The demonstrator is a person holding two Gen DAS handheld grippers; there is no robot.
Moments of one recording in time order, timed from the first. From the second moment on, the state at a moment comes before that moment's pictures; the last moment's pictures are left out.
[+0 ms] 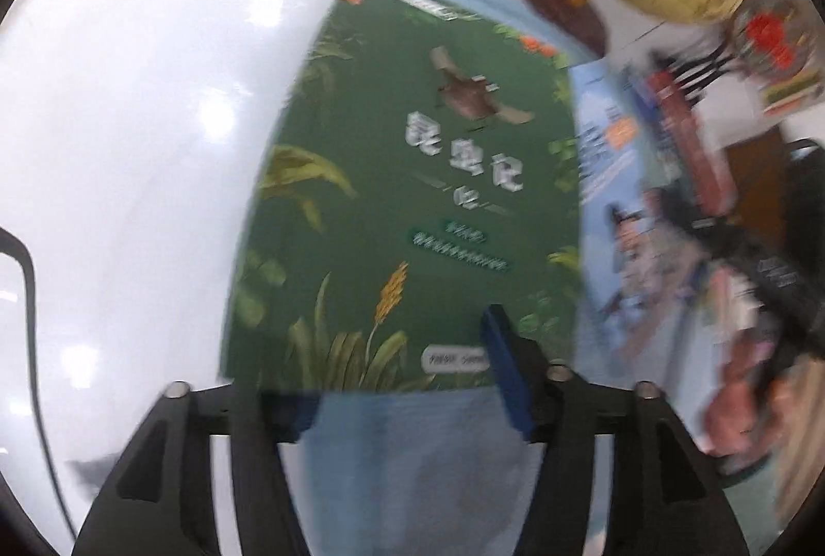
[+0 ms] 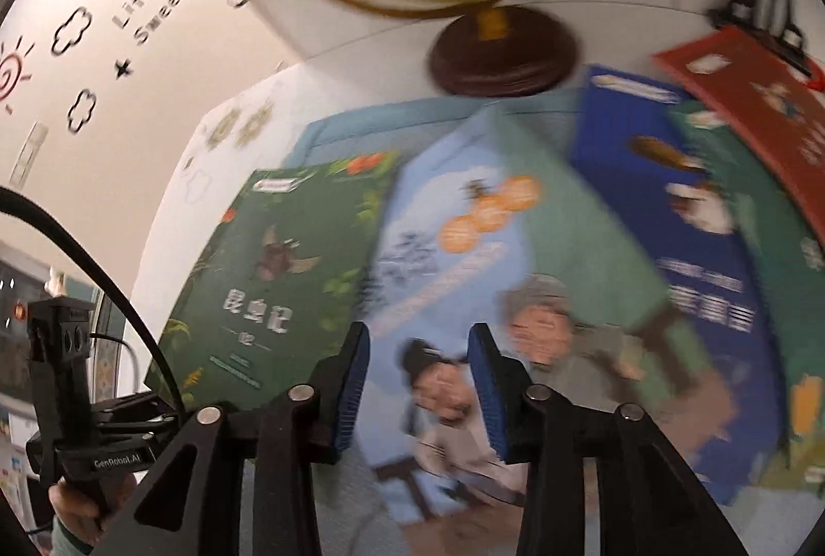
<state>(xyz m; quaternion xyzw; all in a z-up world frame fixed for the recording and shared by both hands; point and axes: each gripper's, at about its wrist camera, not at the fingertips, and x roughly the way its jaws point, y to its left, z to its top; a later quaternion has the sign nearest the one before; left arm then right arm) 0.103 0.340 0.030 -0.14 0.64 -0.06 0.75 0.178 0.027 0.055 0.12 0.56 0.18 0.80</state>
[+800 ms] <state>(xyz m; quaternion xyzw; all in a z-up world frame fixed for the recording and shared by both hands) 0.075 0.219 0.023 -0.11 0.62 -0.21 0.75 0.175 -0.034 0.039 0.06 0.58 0.16 0.80</state>
